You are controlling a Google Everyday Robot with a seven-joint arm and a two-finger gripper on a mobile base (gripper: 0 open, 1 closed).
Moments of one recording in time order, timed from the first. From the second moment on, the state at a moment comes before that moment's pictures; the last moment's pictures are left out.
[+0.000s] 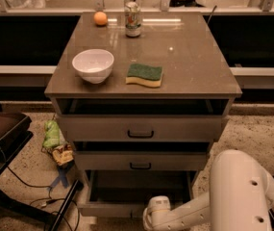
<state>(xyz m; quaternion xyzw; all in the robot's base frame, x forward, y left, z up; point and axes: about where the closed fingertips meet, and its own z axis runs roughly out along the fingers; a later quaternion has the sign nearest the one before) 0.435 -0.049 0.151 -0.69 0.71 0.01 0.13</state>
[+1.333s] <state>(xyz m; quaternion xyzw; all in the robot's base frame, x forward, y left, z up) 0.446 -0.130 0.357 -0.72 0.65 -0.03 0.25</state>
